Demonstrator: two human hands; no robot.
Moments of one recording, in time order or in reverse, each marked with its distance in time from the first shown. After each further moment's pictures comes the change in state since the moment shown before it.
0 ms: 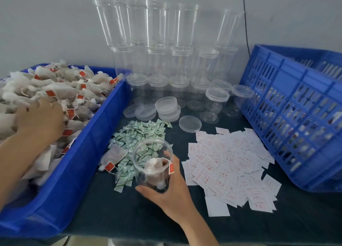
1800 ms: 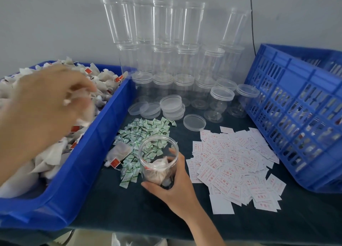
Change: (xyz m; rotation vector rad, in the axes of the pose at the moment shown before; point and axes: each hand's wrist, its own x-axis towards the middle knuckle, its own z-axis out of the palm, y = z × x) left_hand -0.077 0.021 -0.123 -0.612 0.125 0.456; right_hand -0.001 -0.001 0.000 0.039 0.016 -0.009
